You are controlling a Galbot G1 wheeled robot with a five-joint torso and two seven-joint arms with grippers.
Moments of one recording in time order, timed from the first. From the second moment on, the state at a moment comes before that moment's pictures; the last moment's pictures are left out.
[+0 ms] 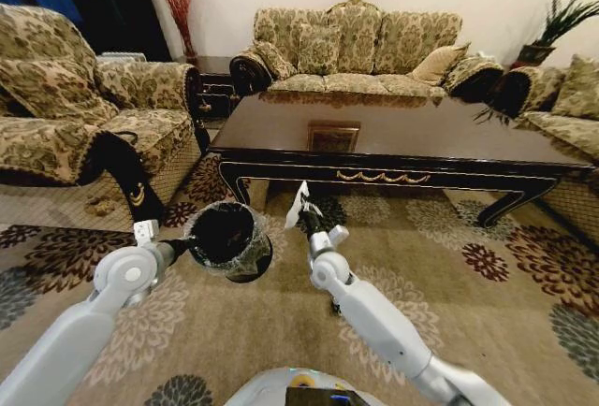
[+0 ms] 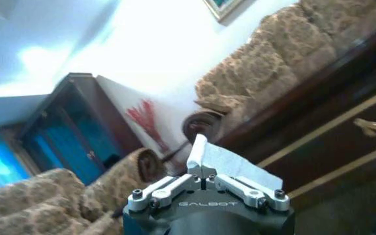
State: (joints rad) left arm 1.31 -0.75 -0.68 -2.13 -1.44 0.74 -0.71; right arm -0.70 1.28 -0.24 1.70 0.96 0.26 0.39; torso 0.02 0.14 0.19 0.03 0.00
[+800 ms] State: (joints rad) left arm 1.22 -0.75 -0.60 -2.07 -1.45 0.74 -0.71; right arm -0.45 1.28 -0.48 1.78 1.03 0.26 0.37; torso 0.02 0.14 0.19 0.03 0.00
